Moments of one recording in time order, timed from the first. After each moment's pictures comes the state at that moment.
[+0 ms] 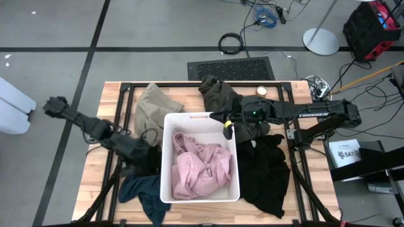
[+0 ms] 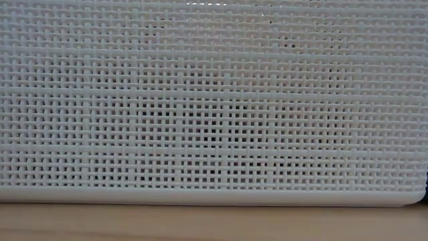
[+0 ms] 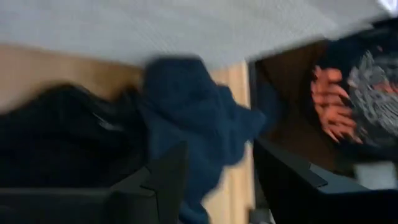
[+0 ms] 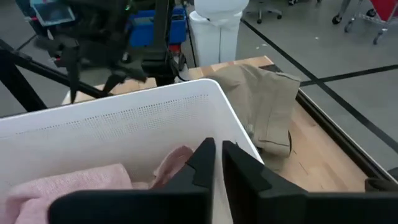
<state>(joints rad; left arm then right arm) -0.48 0.77 0.69 -0.70 0.28 -0.72 -0.03 1.32 1.14 -0.16 0.13 0.17</state>
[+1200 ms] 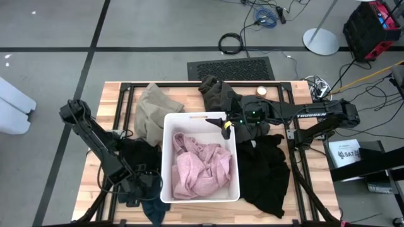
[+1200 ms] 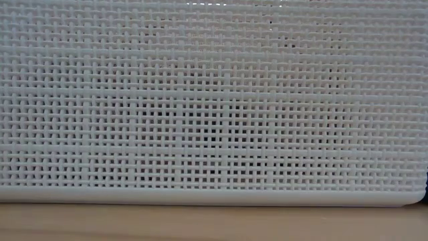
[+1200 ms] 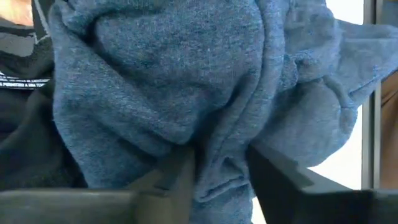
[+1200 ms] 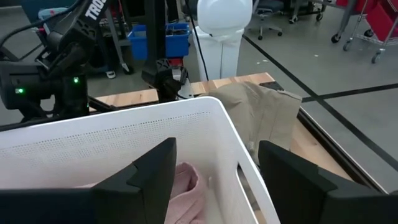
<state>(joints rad) -0.91 1.35 0.69 -0.49 -0.05 -0.89 -0.03 1.34 1.14 -0.08 0.13 0.12</state>
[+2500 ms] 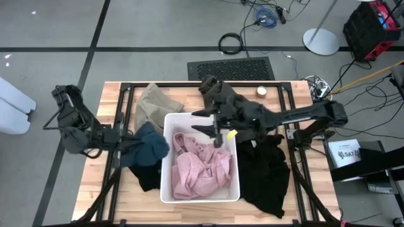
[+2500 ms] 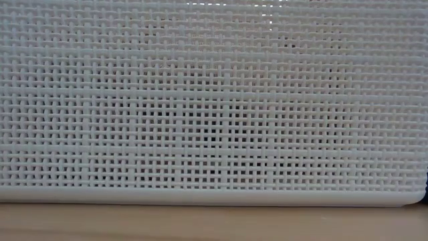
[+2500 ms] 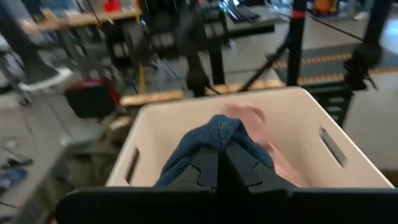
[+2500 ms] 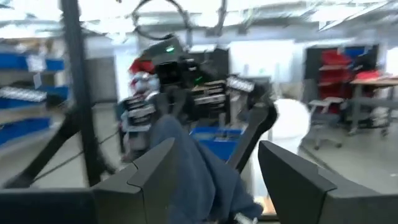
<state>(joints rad) -0.89 0.80 1.09 -0.62 -0.90 -0.13 0.04 1.53 1.15 0.60 0.00 0.07</state>
